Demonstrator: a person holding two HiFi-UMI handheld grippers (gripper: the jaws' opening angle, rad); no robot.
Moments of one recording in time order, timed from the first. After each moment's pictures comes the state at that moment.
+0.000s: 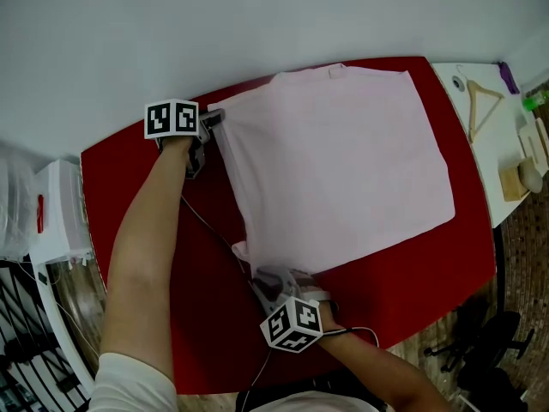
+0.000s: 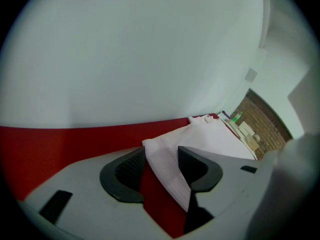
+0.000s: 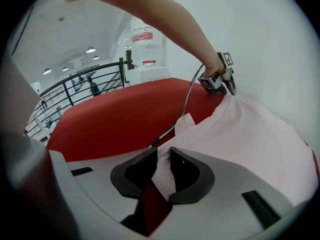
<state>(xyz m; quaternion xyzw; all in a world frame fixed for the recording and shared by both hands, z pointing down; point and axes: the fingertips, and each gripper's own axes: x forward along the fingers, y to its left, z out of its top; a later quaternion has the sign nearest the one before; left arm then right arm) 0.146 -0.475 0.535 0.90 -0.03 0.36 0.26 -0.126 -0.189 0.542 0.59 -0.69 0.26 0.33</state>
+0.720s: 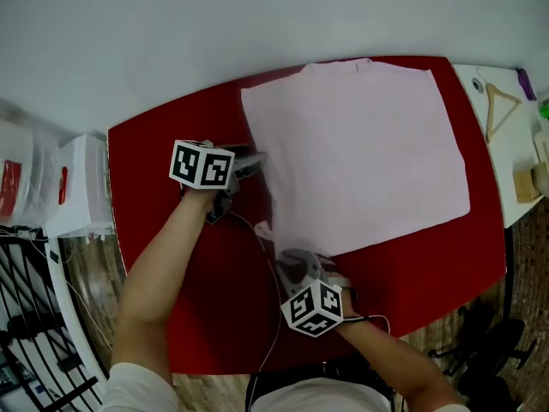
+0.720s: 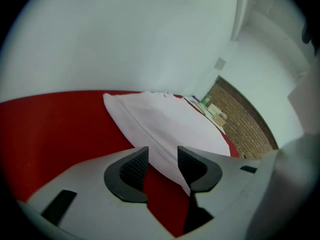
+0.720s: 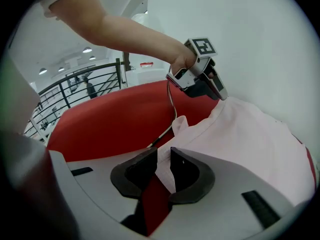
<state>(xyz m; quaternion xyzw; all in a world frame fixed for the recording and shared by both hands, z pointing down) 0.046 -0.346 0.509 0.89 0.12 0.38 0.24 -0.124 -0.181 0.533 0.61 -0.68 0.25 0.32</state>
